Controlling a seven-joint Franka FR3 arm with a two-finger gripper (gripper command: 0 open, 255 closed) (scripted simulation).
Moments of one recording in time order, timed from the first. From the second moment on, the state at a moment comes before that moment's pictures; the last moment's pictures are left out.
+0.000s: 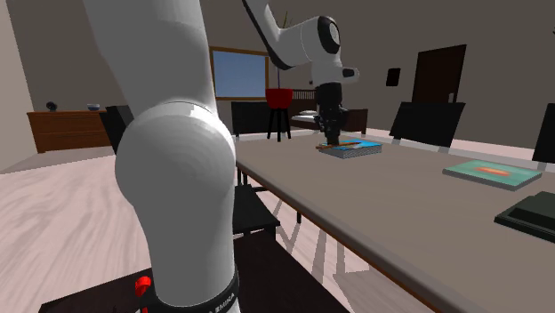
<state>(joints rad) -0.21 -0.14 0.65 -2.19 -0.12 1.95 0.53</state>
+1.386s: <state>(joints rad) -0.44 0.08 0.40 -1.98 -0.29 2.02 0.14</state>
